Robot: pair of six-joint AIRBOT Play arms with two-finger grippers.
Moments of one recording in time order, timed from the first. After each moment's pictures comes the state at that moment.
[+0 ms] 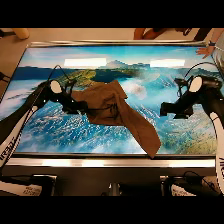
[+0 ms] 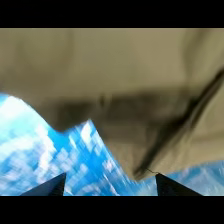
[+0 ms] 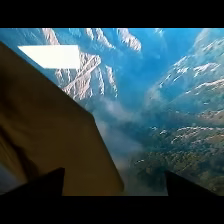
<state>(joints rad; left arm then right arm) -0.25 -1.61 1.29 1.16 -1.20 -1.64 -0.02 -1.37 1.23 -1.43 1.44 1.60</state>
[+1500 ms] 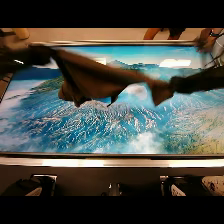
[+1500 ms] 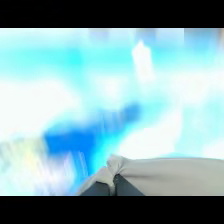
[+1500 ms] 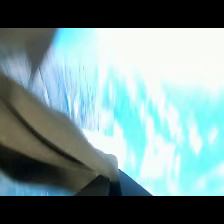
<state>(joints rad) -0.25 -1.03 1.55 1.31 -0.85 -1.57 -0.02 -1.10 1.54 -1.26 1.38 1.53</state>
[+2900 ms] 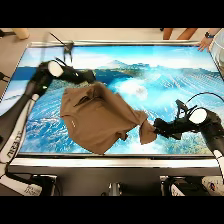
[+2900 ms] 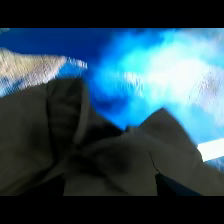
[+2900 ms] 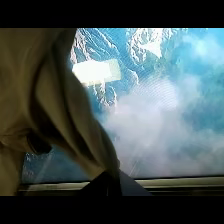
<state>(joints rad) -0.32 -1.71 1.71 1.22 -1.01 -1.67 -0.02 -1.00 0.75 -1.15 1.23 1.79</state>
